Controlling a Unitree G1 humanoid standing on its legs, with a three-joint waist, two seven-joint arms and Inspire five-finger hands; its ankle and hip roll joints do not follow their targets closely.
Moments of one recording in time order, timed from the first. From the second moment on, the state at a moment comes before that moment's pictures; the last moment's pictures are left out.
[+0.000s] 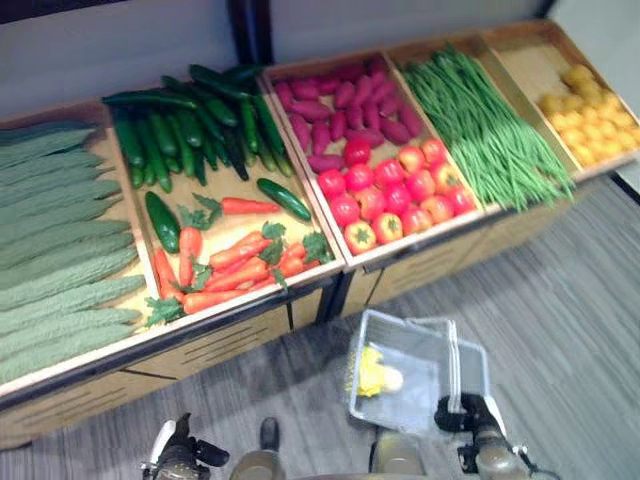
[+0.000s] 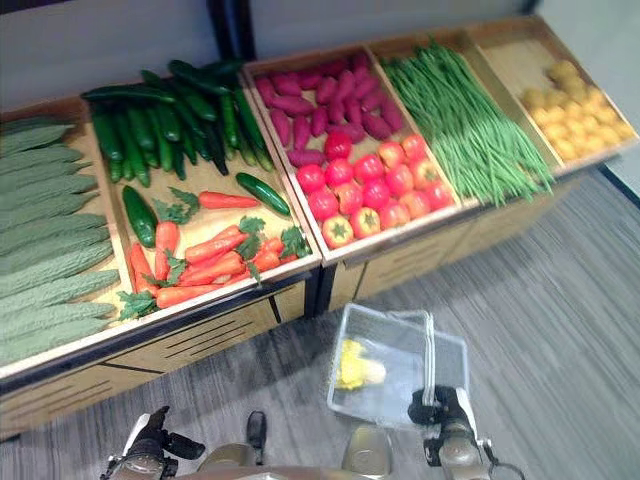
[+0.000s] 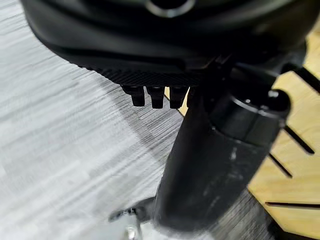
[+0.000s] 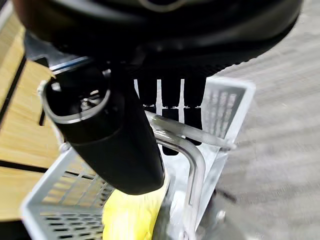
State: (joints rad) left arm 0.00 0.28 -0.12 1.21 0.06 -0.07 0.27; right arm -0.01 -0.32 0.09 1.16 0.06 -0.14 -0.24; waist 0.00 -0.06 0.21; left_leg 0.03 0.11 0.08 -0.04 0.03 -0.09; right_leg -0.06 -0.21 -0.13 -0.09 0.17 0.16
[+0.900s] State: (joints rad) left arm -0.07 0.46 0.47 1.25 -0.61 -0.20 0.61; right arm 0.09 -0.36 -0.01 1.32 0.05 -0.11 -0.29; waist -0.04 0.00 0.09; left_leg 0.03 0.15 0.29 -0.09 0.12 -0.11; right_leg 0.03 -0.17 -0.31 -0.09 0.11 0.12
